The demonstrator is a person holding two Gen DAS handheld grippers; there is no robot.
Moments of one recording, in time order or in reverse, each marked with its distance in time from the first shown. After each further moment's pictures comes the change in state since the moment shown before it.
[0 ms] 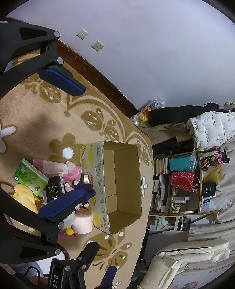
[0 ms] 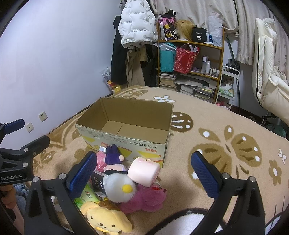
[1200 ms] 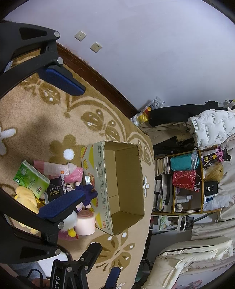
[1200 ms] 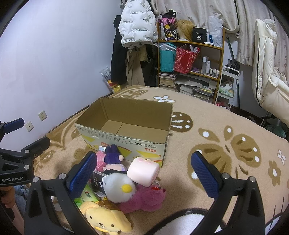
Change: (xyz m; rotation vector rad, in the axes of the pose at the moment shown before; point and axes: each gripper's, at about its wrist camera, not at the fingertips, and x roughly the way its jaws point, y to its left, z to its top) left arm 0.000 0.000 0.000 0.012 0.004 0.003; right arm 0.001 0.001 0.000 -0.004 0.003 -0.004
